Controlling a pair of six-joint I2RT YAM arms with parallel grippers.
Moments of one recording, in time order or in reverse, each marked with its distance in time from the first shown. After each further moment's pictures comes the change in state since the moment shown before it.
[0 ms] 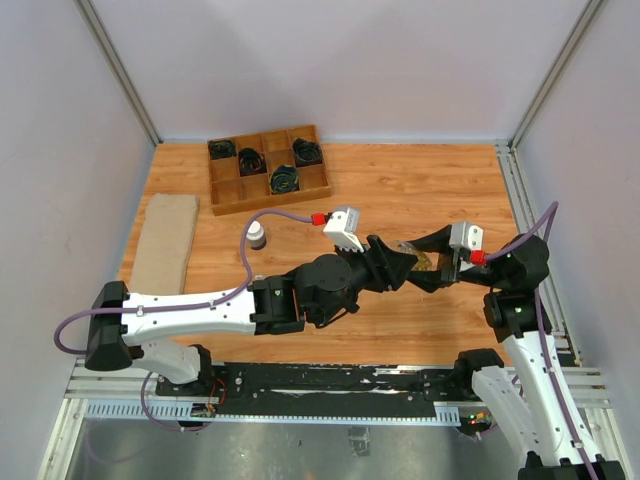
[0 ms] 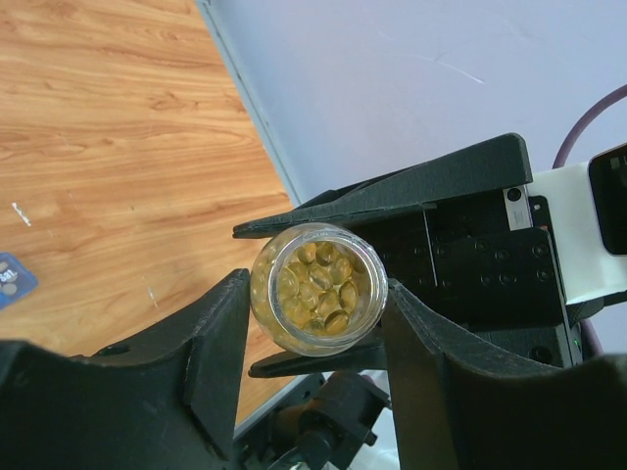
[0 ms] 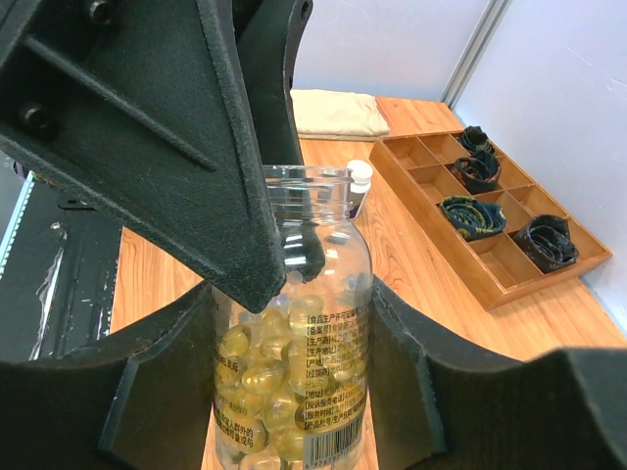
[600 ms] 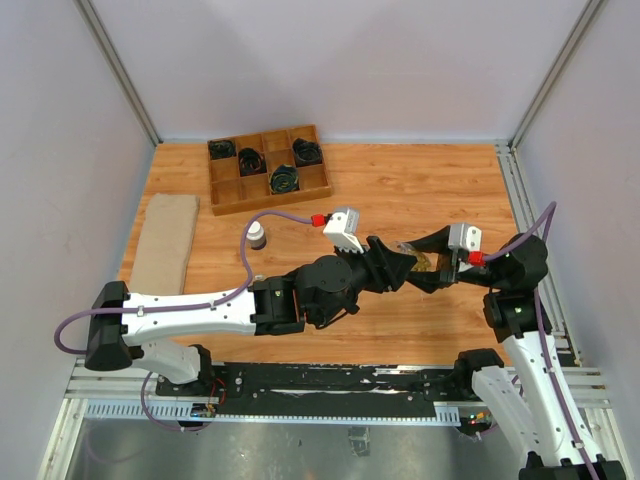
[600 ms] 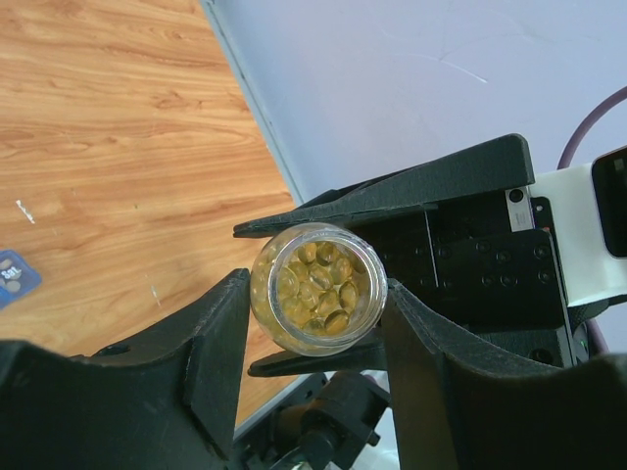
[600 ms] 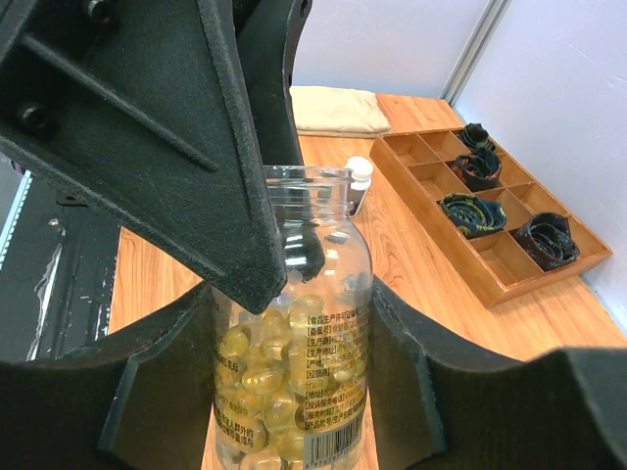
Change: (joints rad) left arm -0.003 0.000 -0.005 0.000 -0.008 -0.003; right arm 0.003 0.000 0.000 -0.026 0.004 -0.026
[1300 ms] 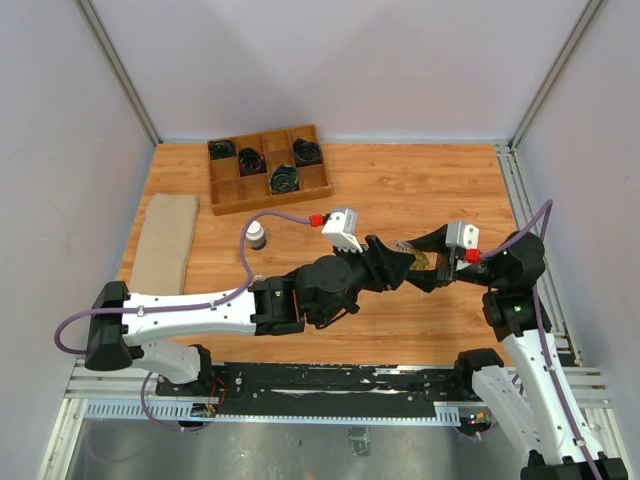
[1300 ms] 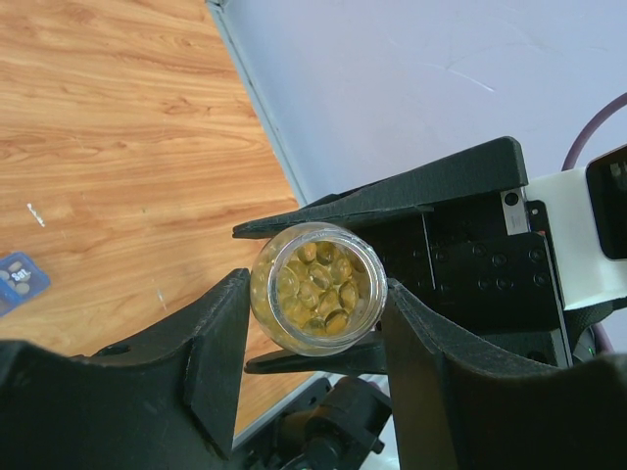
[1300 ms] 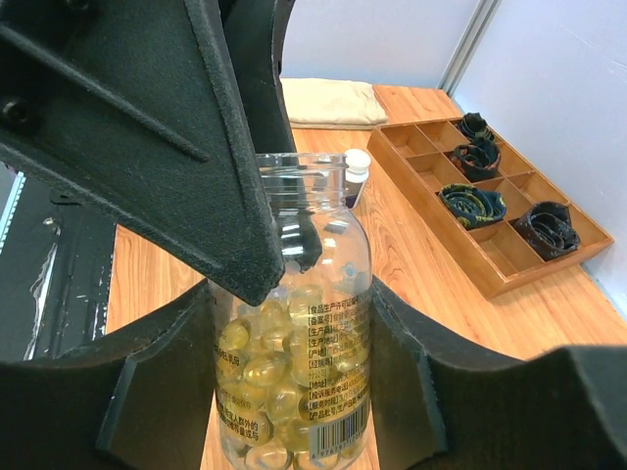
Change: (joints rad) left arm 0.000 0.000 -0.003 0.001 -0.023 0.001; right arm 0.016 0.012 0.006 -0.034 0.034 -0.026
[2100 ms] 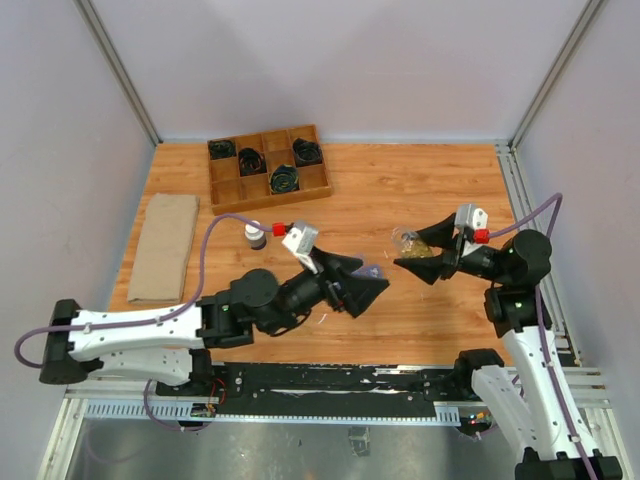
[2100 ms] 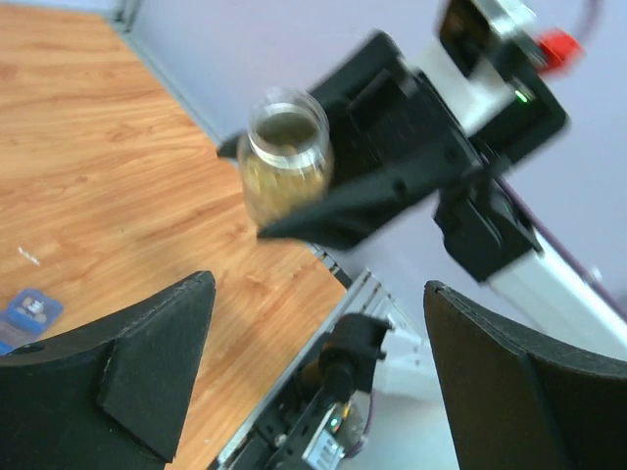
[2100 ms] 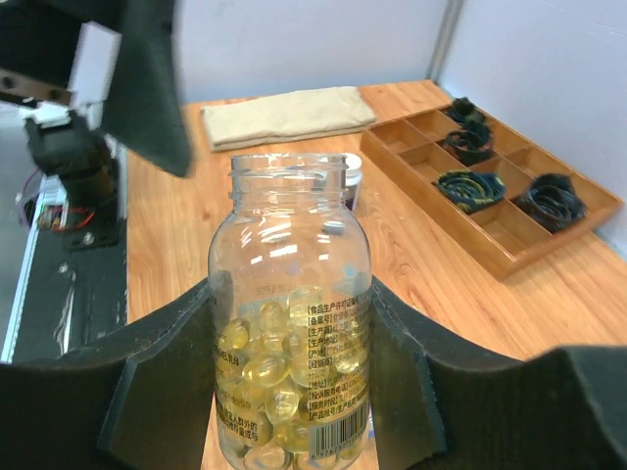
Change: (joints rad) left arm -0.002 -0.251 -0.219 0.118 0.159 0.177; right arm -0.027 0.011 0.002 0.088 0.024 0.187
